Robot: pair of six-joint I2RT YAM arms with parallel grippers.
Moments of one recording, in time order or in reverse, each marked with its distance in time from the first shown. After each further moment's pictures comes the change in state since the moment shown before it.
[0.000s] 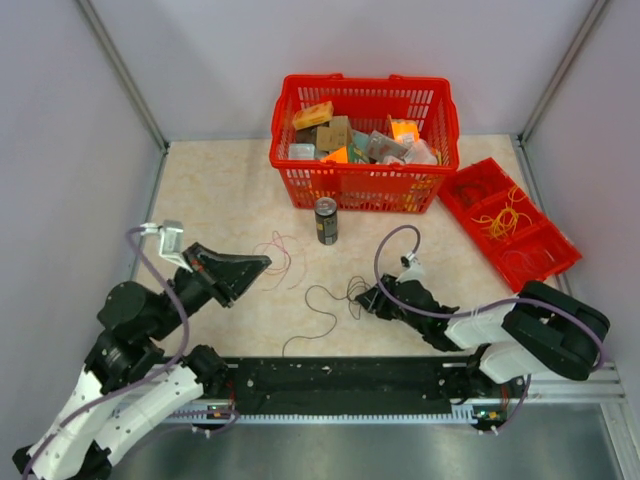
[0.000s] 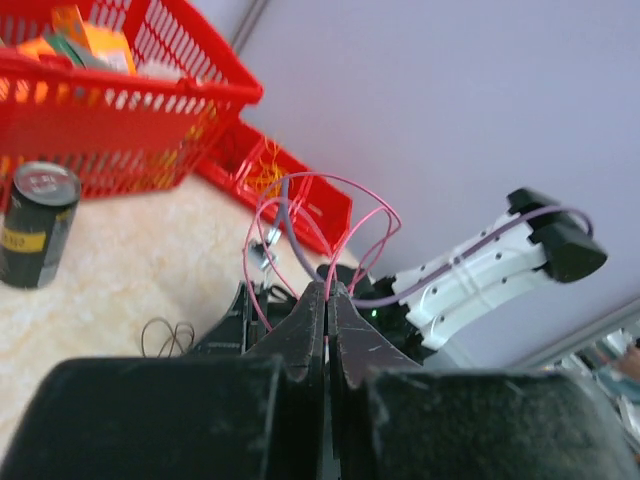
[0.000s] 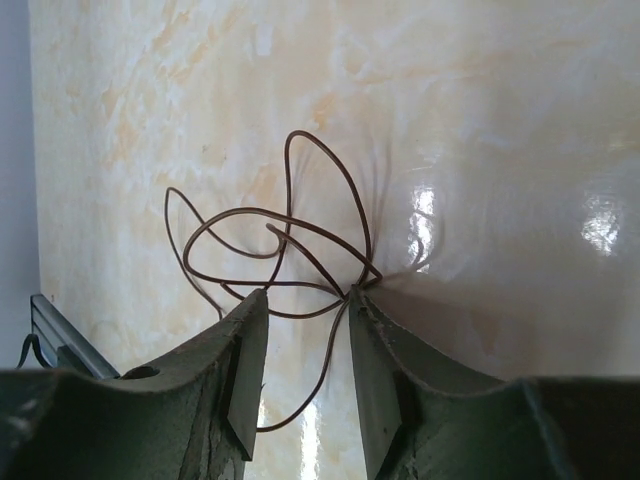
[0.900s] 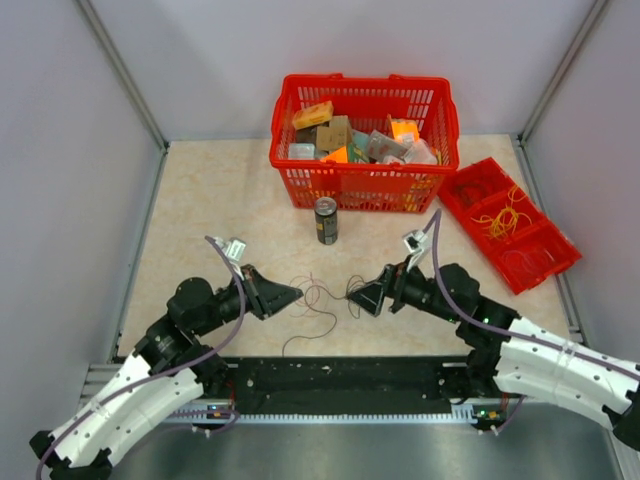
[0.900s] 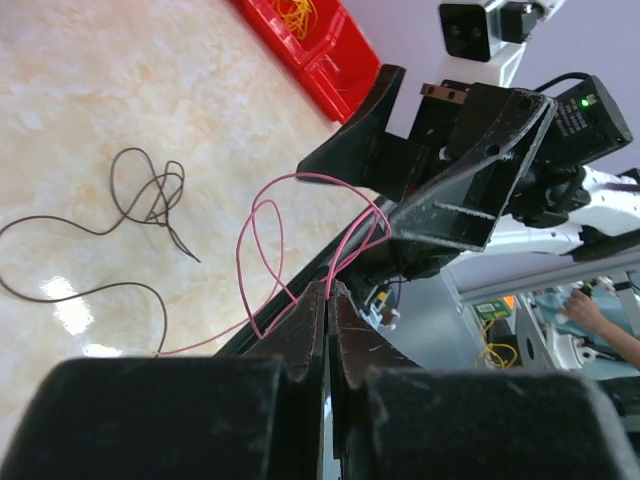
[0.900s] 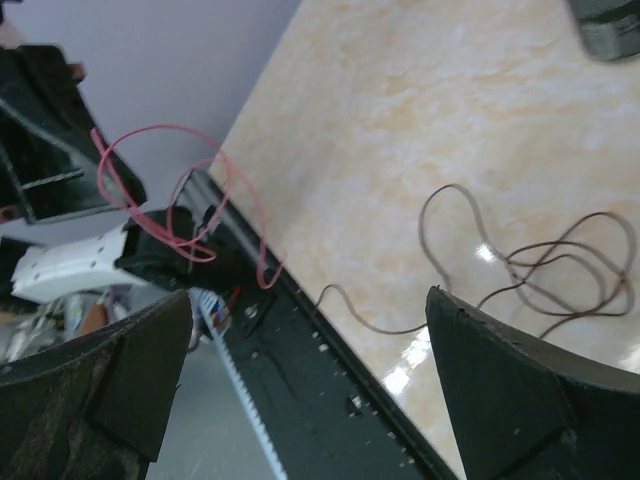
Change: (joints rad) left arm 0.000 -0.046 -0.342 0.050 0.097 -0.182; right arm 0.018 -0.665 0.251 -0.616 -0.257 -0.306
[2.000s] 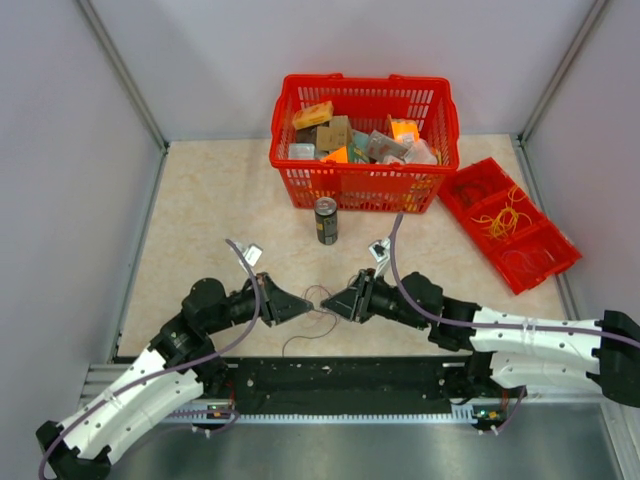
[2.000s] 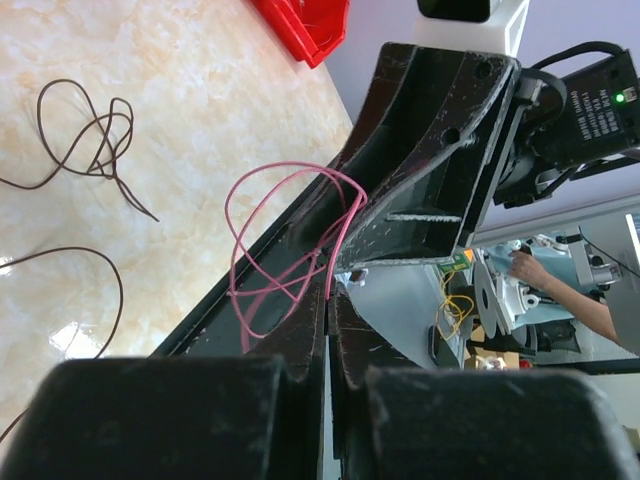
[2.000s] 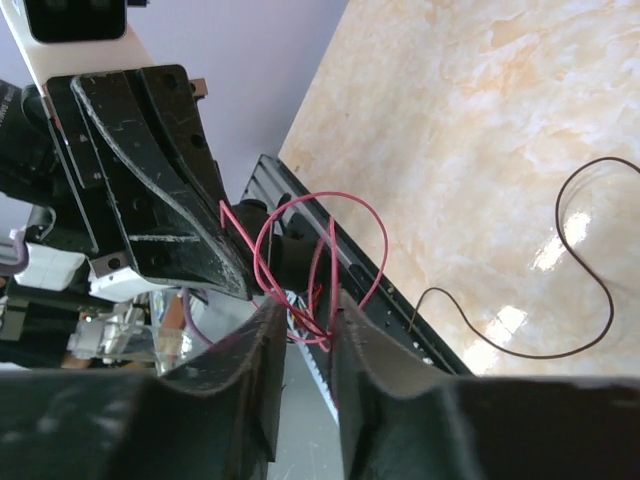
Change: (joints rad) left arm 0.000 0.051 -0.114 0.159 0.168 -0.095; right arm 0.233 0.280 0.051 0.287 0.084 0.212
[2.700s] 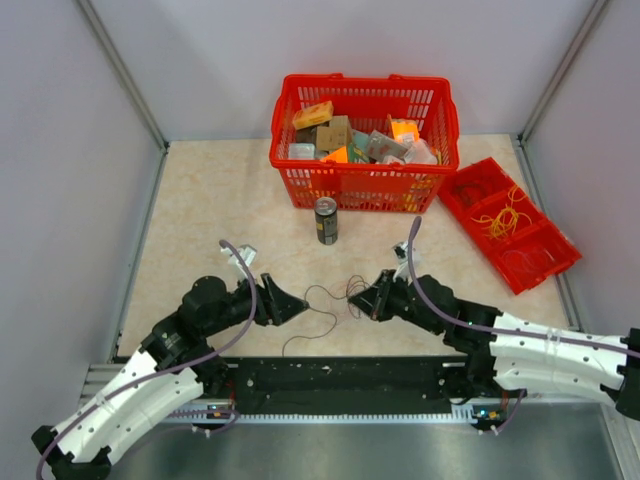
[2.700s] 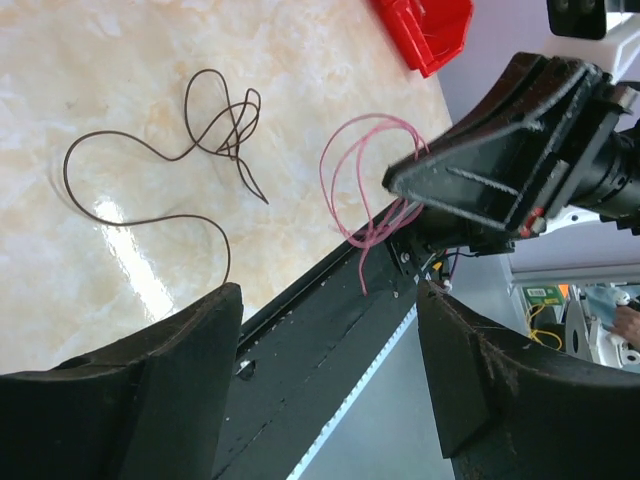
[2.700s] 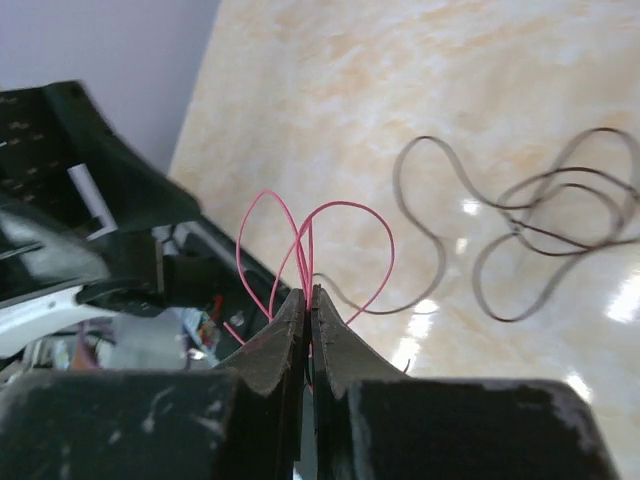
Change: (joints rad) left arm 0.000 -0.013 0.074 -0.262 -0.169 0.113; right arm -0.019 -0.140 -0.018 -0.262 0.166 -0.037
